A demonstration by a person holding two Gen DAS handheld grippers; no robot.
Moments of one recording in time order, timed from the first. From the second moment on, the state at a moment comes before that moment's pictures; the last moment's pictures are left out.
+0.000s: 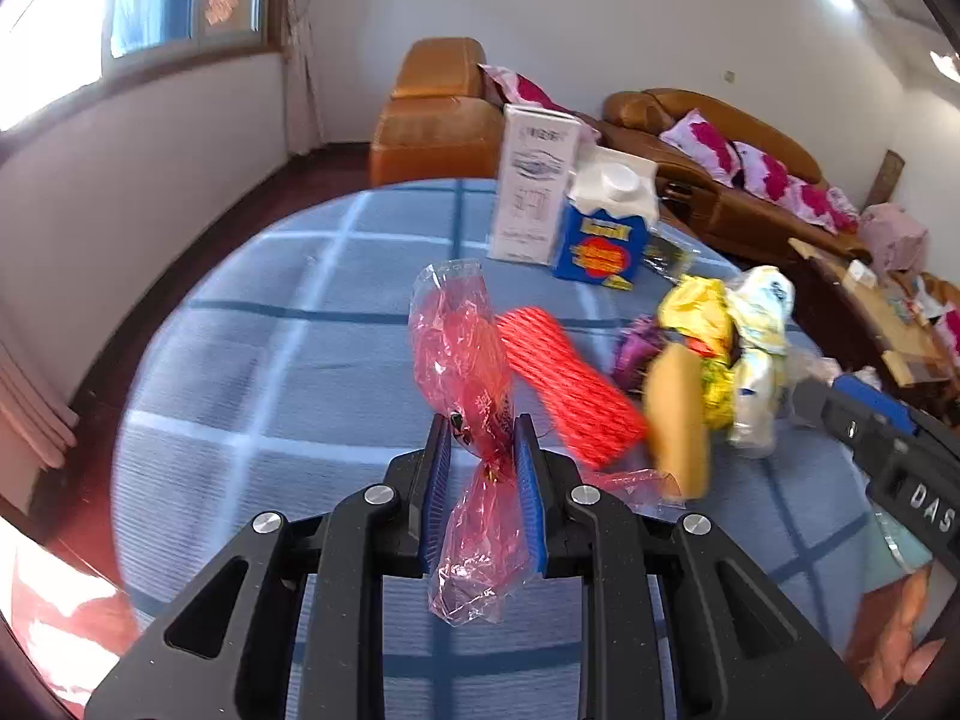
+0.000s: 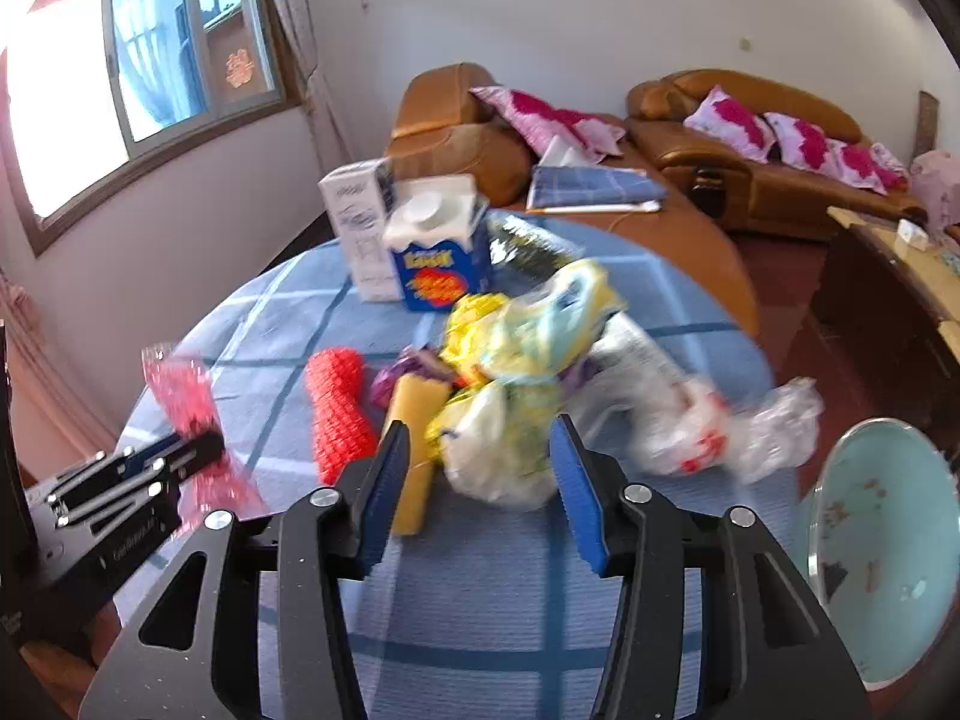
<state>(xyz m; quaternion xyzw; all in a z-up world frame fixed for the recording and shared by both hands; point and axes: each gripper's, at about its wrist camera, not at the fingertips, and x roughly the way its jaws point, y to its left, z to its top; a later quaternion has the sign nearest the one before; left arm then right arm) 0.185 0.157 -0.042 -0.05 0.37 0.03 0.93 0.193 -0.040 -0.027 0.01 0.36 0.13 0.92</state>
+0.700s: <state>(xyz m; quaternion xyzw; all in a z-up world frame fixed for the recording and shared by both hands) 0.168 0.180 -0.038 -0.06 0.37 0.07 0.93 0.201 -0.002 -0.068 0.02 0.43 0.18 0.88</state>
